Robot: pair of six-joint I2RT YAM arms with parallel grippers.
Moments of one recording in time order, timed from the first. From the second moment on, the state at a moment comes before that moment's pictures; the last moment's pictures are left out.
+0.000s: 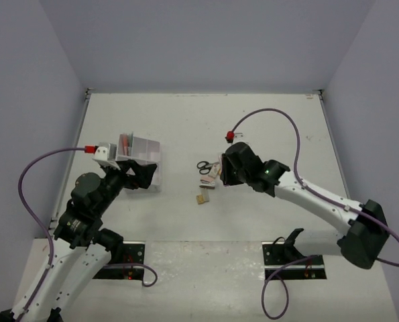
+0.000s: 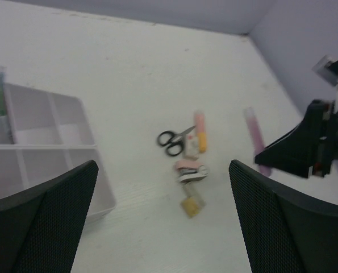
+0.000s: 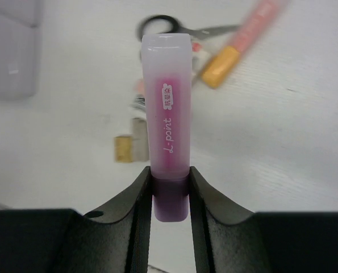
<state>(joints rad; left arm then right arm) -0.42 0.42 0.63 -0.37 -0.03 -0.37 0.75 1.33 0.97 -0.58 0.21 0.58</state>
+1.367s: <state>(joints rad) -0.74 0.87 0.68 0.12 0.12 -0.77 1.15 1.10 0.97 -0.33 0.28 0.57</state>
